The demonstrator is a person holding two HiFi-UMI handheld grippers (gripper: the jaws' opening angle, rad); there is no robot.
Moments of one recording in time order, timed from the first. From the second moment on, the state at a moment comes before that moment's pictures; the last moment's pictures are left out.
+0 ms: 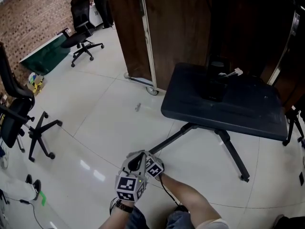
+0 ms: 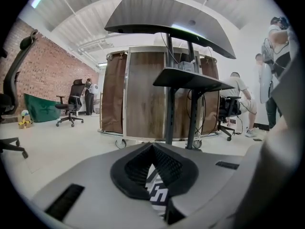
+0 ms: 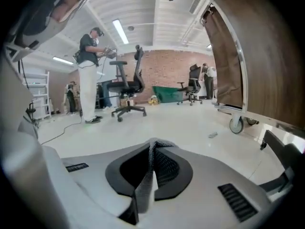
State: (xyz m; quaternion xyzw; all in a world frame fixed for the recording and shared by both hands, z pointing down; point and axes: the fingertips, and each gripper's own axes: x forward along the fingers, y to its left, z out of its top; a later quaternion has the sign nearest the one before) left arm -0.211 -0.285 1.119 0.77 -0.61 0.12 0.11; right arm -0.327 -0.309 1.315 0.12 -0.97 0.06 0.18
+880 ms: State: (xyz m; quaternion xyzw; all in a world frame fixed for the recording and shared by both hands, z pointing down) left arm -0.065 -0.307 1.139 0.86 -0.49 0.11 0.13; right arm 0.461 -0.249 1.388 0.81 -0.49 0.27 0.15
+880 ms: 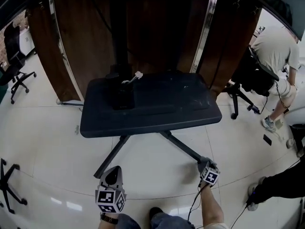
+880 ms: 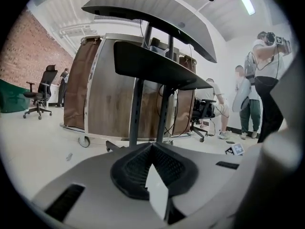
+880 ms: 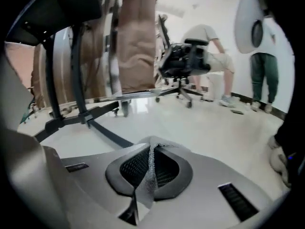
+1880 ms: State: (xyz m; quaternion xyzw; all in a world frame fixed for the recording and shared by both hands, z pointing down) left arm -0.023 -0.125 0.243 0.92 -0.40 0.02 0.03; right arm 0.096 -0.075 0.253 0.63 -0.77 0.03 -0.09
